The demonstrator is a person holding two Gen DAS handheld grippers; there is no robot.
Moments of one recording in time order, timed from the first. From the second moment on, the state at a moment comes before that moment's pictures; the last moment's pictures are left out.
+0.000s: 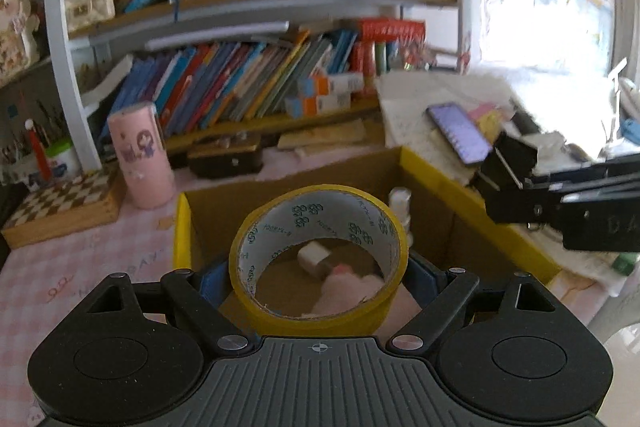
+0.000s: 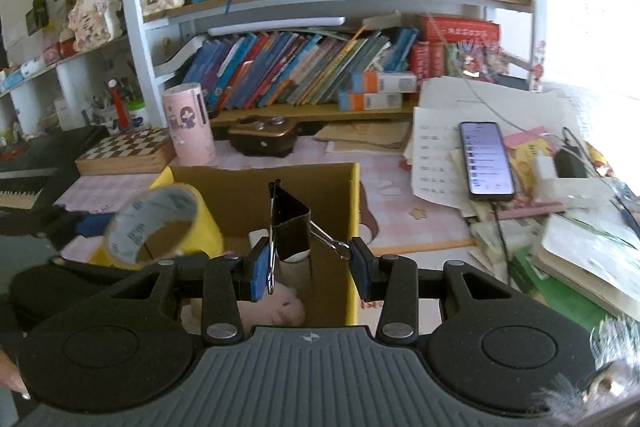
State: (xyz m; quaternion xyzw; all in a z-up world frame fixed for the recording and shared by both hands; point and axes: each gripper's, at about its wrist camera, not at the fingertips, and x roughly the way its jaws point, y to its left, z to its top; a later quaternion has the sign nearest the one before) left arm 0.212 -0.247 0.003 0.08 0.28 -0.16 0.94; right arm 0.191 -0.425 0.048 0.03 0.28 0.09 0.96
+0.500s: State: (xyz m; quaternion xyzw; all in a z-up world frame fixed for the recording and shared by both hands) left arm 0.221 -0.248 -0.015 0.10 0.28 -0.15 0.94; right arm 0.234 -0.399 0.021 0.01 0.33 0.14 0.93
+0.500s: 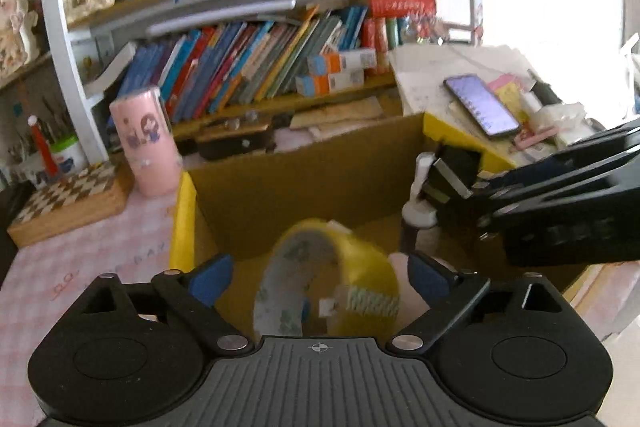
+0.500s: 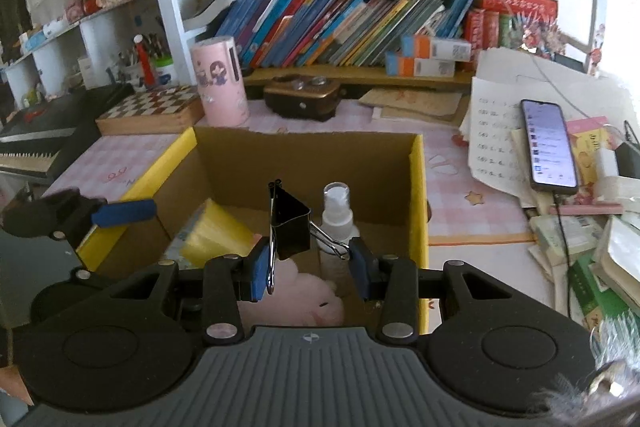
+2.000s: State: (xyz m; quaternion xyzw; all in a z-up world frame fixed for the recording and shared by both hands) left arm 0.089 -0.133 0.029 -0.01 0.22 0.01 0.98; right arm 0.173 -0.362 0.029 0.00 0.31 0.09 0.95
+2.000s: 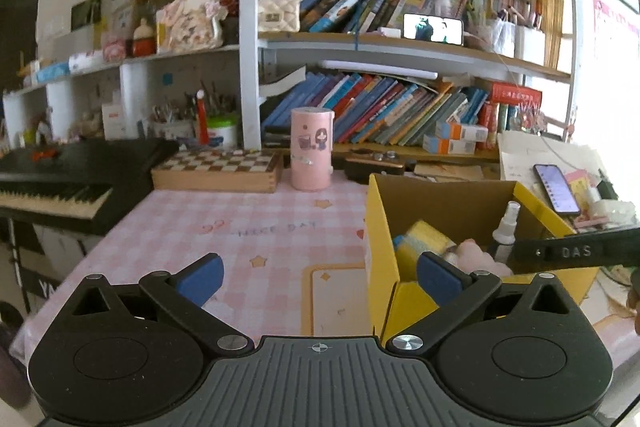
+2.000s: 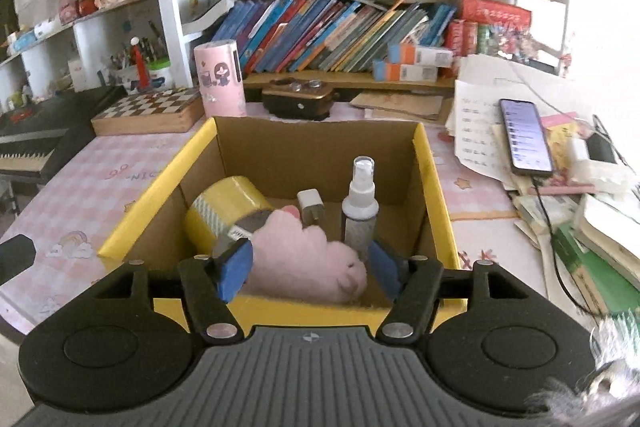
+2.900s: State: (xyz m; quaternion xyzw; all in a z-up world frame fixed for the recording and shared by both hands) left arm -0.011 -0.055 0.006 0.02 0.28 0.01 0.96; right arm 0.004 -0.273 0.004 0.04 0.32 0.03 0.95
